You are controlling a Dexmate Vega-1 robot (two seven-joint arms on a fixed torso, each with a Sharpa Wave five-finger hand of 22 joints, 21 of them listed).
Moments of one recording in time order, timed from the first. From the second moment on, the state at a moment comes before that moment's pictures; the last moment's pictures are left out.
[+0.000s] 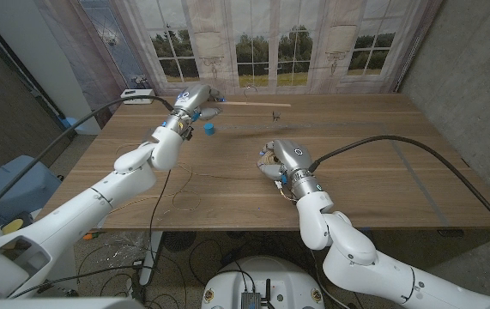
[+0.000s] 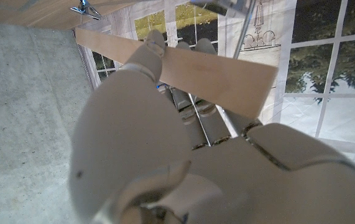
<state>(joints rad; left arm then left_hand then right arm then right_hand) 0.76 0.77 0.52 -1.71 0.48 -0.02 0.41 1.32 0.02 0.39 -0.17 0.17 1.04 0.04 0.28 0.22 0.94 -0.03 0.36 0.53 1.03 -0.10 0.53 0.55 0.72 -0.07 1.08 0.19 -1.03 -0.69 -0.91 -2.26 -0.69 -0.73 -0.42 1.15 -0.08 0.38 -0.16 0.18 0.95 0.04 0.34 0.20 0.78 0.04 0.44 0.25 0.78 0.15 0.58 0.50 0.89 -0.08 0.86 0.38</state>
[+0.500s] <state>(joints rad) 0.77 0.75 0.47 -1.66 0.26 -0.12 0.32 1.32 0.02 0.40 -0.17 0.17 1.04 0.04 0.27 0.22 0.94 -0.03 0.36 0.53 1.03 -0.10 0.53 0.56 0.71 -0.07 1.09 0.18 -1.11 -0.62 -0.75 -2.12 -0.59 -0.36 -0.68 1.15 -0.08 0.38 -0.16 0.19 0.95 0.04 0.34 0.20 0.78 0.04 0.44 0.26 0.78 0.15 0.56 0.54 0.89 -0.08 0.88 0.38</state>
